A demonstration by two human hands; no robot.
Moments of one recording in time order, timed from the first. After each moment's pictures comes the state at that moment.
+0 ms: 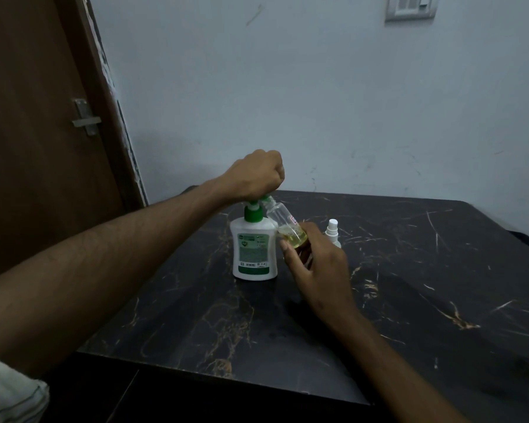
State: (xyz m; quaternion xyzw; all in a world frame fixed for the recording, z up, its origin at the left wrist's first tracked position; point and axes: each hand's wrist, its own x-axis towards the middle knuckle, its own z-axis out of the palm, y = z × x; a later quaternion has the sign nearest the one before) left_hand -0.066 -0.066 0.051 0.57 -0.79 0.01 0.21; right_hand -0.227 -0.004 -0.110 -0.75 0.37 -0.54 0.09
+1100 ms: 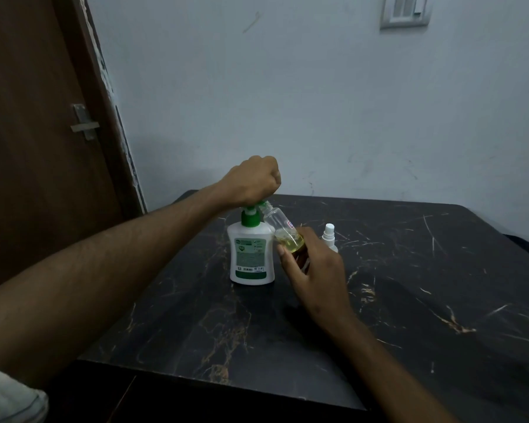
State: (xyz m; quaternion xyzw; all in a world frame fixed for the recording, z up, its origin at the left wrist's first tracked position) left_hand -0.064 -0.069 0.048 0.57 -0.79 -0.02 0.22; right_hand -0.228 -0.004 -0.110 -0.75 0.37 -0.54 0.10
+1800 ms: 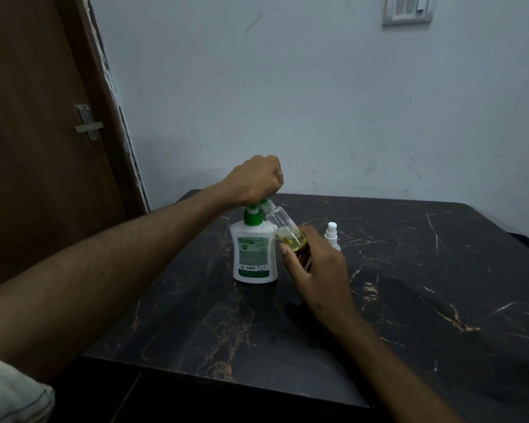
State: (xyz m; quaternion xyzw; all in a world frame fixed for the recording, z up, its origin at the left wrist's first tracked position) left_hand -0.065 -0.068 0.048 0.56 -0.80 -0.02 0.22; right_hand -0.227 -0.005 -0.111 -0.75 0.37 -0.55 0.10
